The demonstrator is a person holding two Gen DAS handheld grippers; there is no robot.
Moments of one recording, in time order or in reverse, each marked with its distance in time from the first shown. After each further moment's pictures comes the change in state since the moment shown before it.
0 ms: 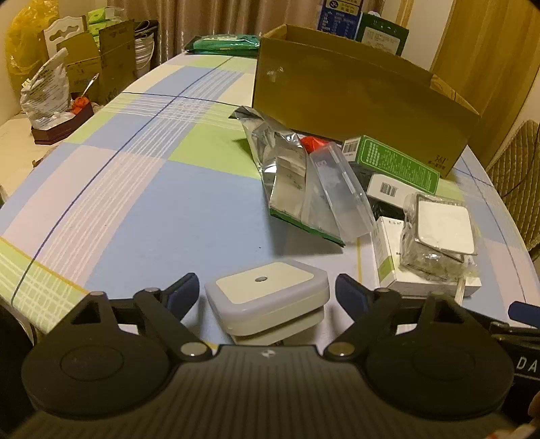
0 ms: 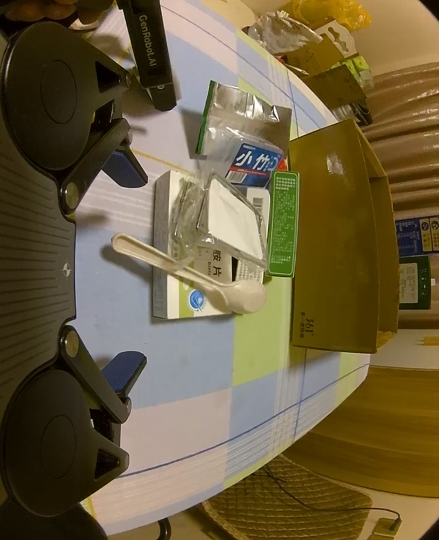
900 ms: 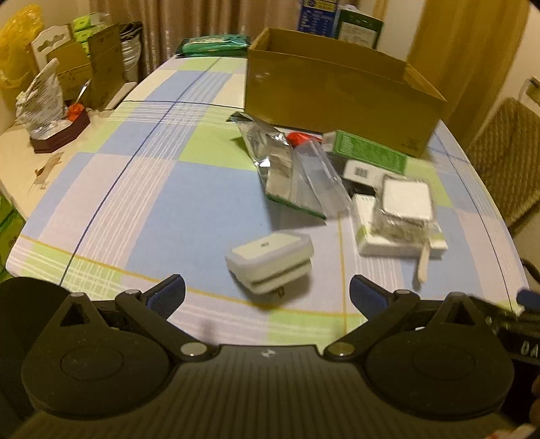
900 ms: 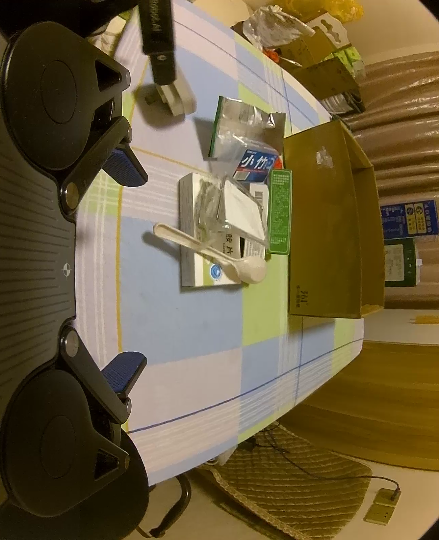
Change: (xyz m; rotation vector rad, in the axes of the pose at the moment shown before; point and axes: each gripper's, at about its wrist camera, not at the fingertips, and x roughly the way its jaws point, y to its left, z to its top) left arm -0.061 0.003 -0.002 0.089 0.045 -0.029; right arm -0.063 -0.004 -0.019 0.034 -0.011 -0.044
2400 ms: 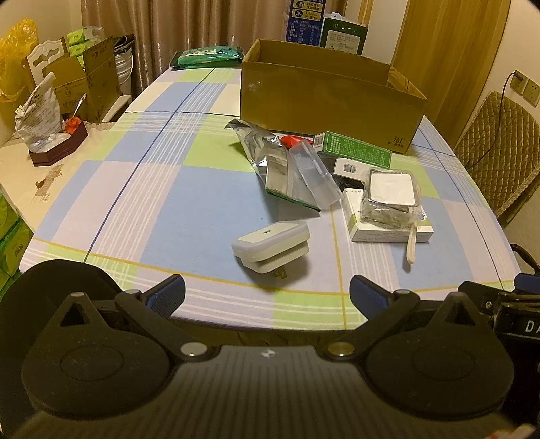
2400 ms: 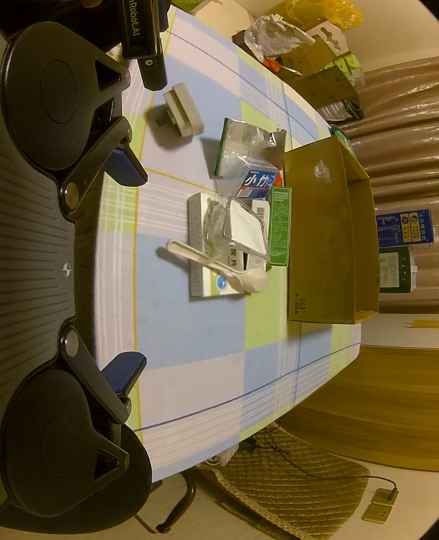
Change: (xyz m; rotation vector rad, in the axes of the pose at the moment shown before) left arm -0.033 0.005 -0.019 0.068 -0.030 -0.035; right arm -0.031 0.012 -0.010 0.008 -0.007 0.005
